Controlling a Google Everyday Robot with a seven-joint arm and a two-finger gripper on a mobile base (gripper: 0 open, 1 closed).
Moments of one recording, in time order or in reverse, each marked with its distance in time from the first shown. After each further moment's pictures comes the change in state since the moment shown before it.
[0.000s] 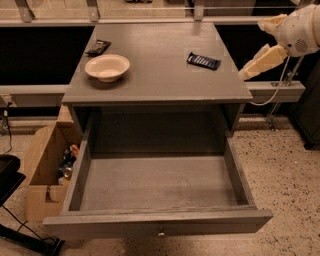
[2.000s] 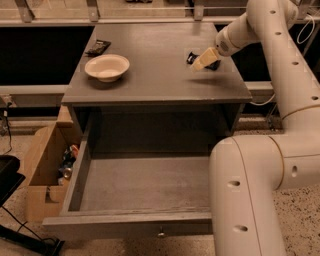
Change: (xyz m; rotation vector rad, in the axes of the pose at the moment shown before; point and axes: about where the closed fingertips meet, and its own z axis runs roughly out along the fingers) arm 0.036 -0.084 0.211 0.030 0.197 0.301
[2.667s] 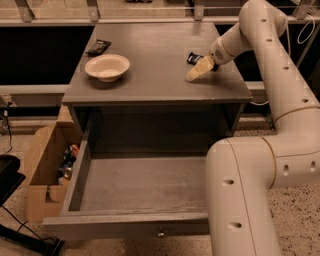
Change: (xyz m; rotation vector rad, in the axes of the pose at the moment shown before) arm 0.021 0.022 0.030 -0.082 0.065 0.055
